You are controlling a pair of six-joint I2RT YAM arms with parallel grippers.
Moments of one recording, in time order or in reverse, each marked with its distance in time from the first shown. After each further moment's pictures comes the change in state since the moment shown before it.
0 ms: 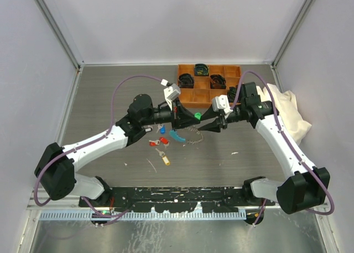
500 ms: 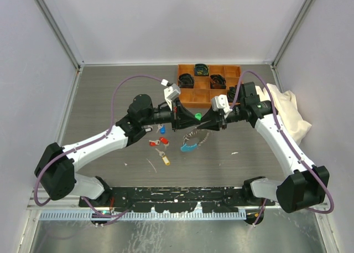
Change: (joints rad) left arm 0.000 0.000 0.000 0.026 0.023 -0.024; right arm 0.014 0.011 0.000 -0.003 -0.011 -0.004
